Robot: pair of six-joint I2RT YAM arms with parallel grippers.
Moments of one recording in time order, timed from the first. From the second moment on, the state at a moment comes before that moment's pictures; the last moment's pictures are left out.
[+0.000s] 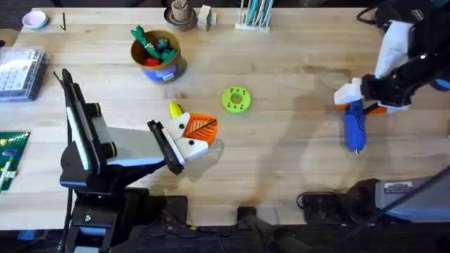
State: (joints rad) left arm -0.06 0.01 0.01 -0.09 0.98 0.05; right arm -0.35 1.60 1.07 -1.01 -0.08 -0.19
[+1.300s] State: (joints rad) left arm -0.06 0.01 0.01 -0.09 0.98 0.05; right arm -0.36 1.69 1.07 -0.90 -0.06 -0.19
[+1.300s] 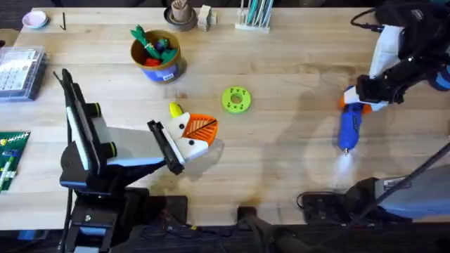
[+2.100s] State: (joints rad) left arm -0.06 0.01 0.01 -0.09 0.98 0.05; right arm -0.36 1.27 1.29 -0.99 -0.25 -0.16
